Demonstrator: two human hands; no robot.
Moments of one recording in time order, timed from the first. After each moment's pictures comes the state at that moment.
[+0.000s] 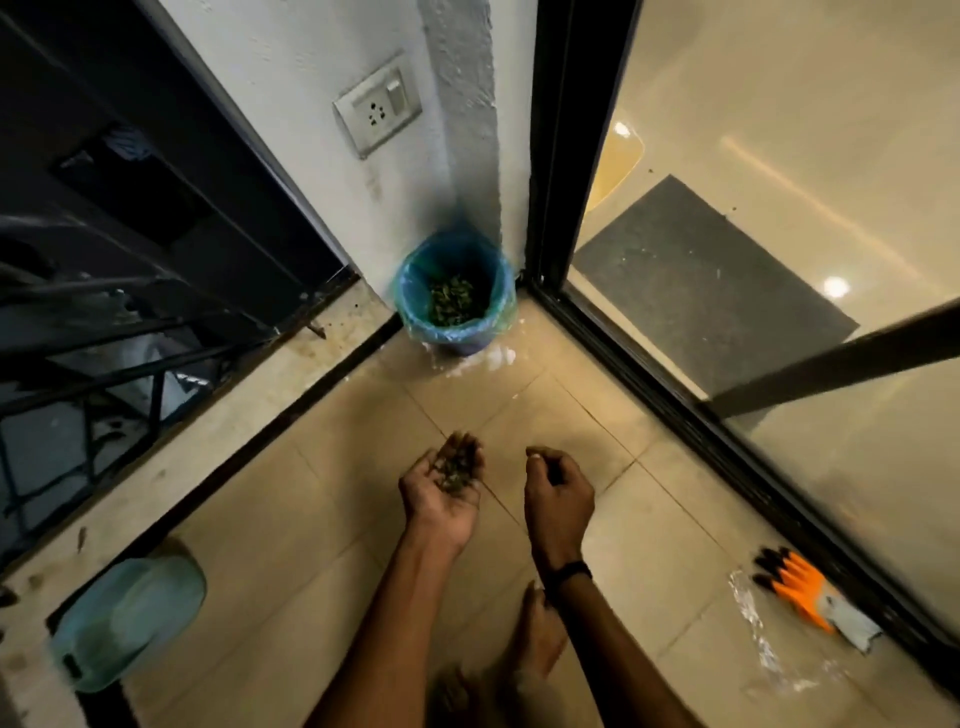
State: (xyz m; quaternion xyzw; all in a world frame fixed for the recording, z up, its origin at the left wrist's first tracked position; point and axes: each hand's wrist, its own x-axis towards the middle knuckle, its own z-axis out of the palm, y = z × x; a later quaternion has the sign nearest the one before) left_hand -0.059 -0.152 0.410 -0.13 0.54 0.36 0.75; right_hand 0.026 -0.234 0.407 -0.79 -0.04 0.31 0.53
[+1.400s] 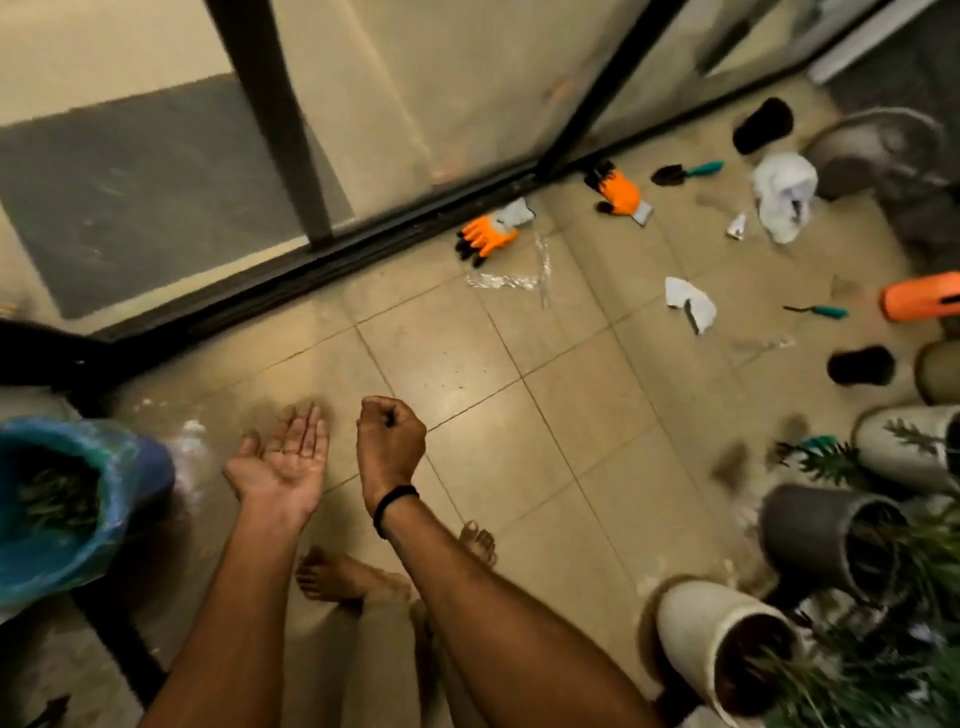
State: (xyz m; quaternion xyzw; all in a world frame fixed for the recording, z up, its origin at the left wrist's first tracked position) left_hand 0.047 -0.142 0.372 0.20 0.56 -0.14 0.79; right_hand 0.028 -0.241 0.397 -0.59 0.54 0.03 0.60
